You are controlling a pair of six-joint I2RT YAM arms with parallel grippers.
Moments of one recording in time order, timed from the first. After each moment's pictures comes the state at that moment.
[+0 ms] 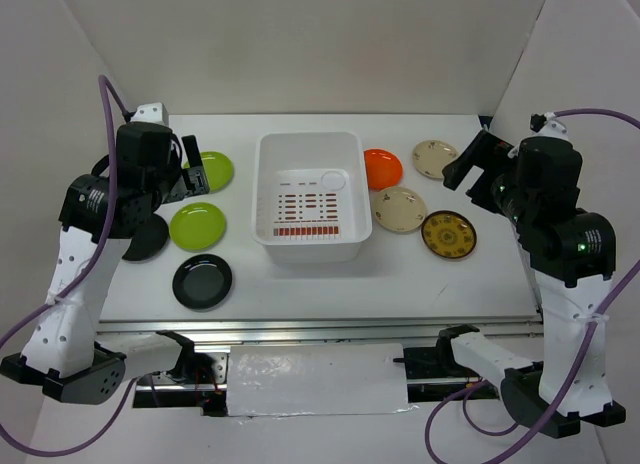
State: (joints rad) left arm -0.33 1.20 1.74 -1.22 -0.42 -0.40; right arm 0.16 1.03 1.76 -1.18 0.16 0.54
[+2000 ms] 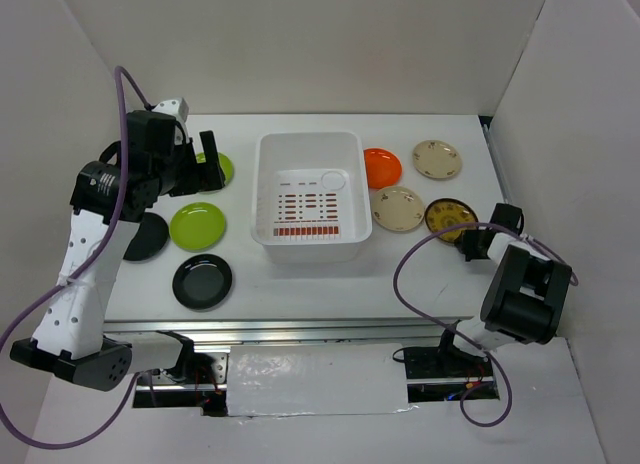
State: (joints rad) left arm -0.29 1.26 1.76 -1.18 -0.15 -0.36; right arm -0.45 1.47 0.63 -0.18 -0.07 1.20
